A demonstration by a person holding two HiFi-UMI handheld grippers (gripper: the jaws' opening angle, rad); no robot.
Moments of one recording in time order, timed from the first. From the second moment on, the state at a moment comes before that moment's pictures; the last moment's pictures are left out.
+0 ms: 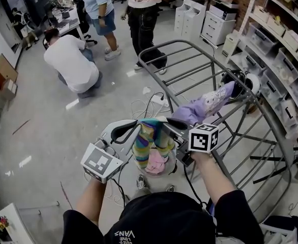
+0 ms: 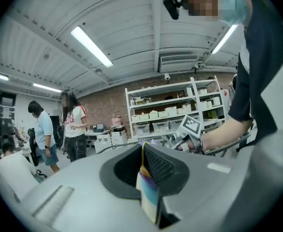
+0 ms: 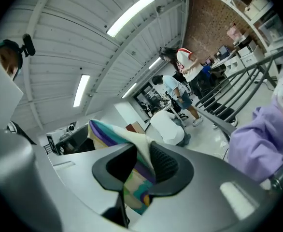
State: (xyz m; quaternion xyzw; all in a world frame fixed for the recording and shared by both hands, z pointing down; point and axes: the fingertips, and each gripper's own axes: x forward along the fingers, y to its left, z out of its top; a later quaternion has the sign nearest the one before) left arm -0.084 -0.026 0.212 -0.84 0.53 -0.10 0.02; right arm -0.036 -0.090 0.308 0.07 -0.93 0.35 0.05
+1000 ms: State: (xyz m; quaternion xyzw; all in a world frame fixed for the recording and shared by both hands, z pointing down) left arm -0.133 -0.021 0.139 -0.80 0.60 -0.04 0.02; right arm -0.094 -0.011 0.346 0.09 -0.98 0.17 0.10
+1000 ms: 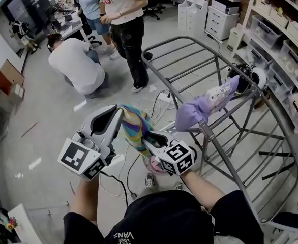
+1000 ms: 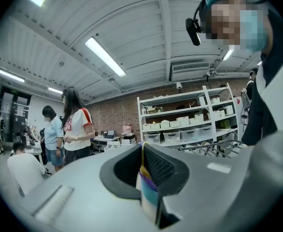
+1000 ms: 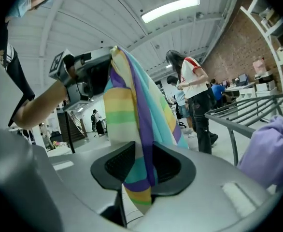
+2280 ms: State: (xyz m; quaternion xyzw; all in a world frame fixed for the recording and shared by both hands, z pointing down) left arm -0.173 -0.007 0.116 -0.78 0.62 -0.02 0.05; right arm 0.000 -0.081 0.248 0.19 -0.98 0.08 0.08
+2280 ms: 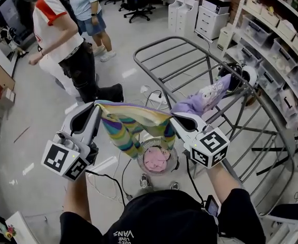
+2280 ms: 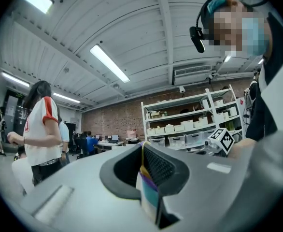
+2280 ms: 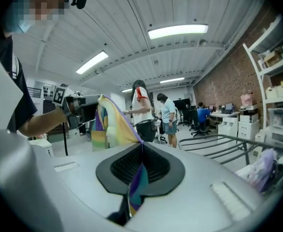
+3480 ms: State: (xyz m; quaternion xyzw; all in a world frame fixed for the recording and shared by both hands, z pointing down) left arm 0.058 -0.127 -0.062 -0.90 0.39 0.05 0.20; right arm 0.251 -0.262 -0.024 0.49 -0.84 -0.17 0.15
